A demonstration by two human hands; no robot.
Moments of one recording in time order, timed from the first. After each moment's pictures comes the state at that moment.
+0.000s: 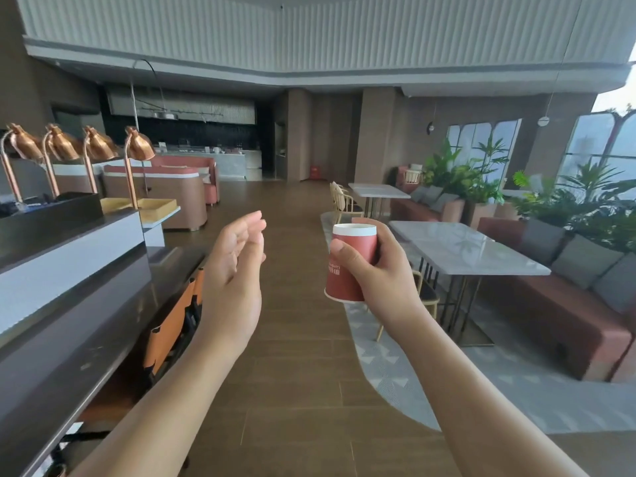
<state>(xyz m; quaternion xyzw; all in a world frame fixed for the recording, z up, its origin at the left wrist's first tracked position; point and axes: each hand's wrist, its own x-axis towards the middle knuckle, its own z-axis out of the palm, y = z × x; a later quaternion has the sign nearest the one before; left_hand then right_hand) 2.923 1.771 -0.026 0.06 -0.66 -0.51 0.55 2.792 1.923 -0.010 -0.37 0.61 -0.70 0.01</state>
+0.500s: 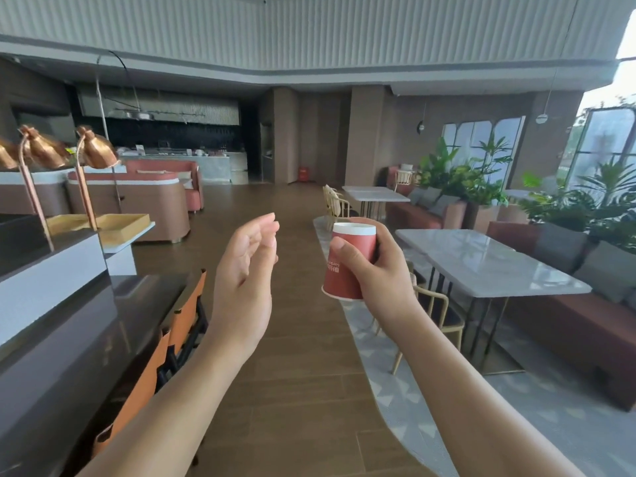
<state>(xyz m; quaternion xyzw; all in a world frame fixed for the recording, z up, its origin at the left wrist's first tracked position) 2.678 1.492 -0.030 0.01 -0.67 -0.54 0.51 2.559 1.636 -0.015 -0.35 0.62 -0.70 -0.01</state>
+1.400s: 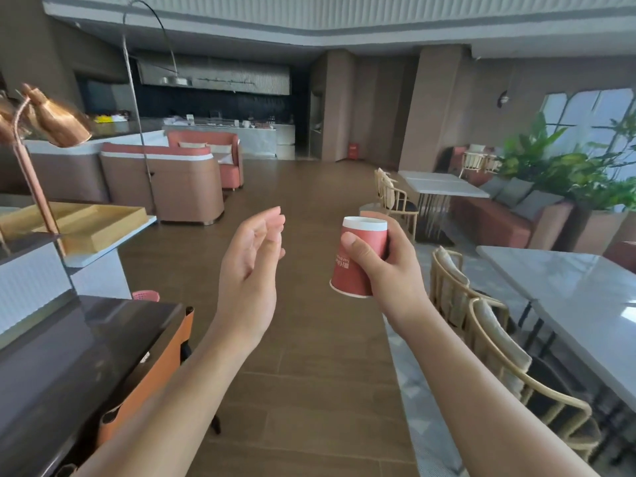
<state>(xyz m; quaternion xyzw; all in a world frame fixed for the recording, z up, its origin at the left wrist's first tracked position) 2.171 1.097 -0.052 0.08 -0.66 -0.52 0.54 2.029 1.221 -0.041 -0.38 0.59 -0.71 0.08</state>
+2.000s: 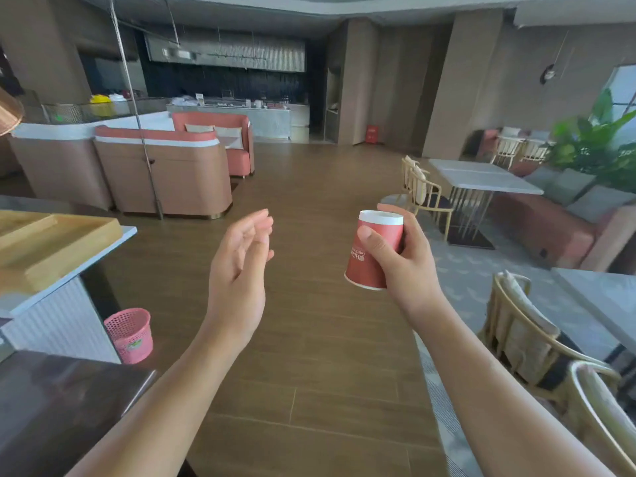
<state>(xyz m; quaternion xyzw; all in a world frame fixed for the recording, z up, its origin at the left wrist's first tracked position) 1.925 0.744 -0.093 0.12 -0.63 -0.54 0.55 1.756 0.880 -0.072 -0.37 0.60 -0.71 0.09</state>
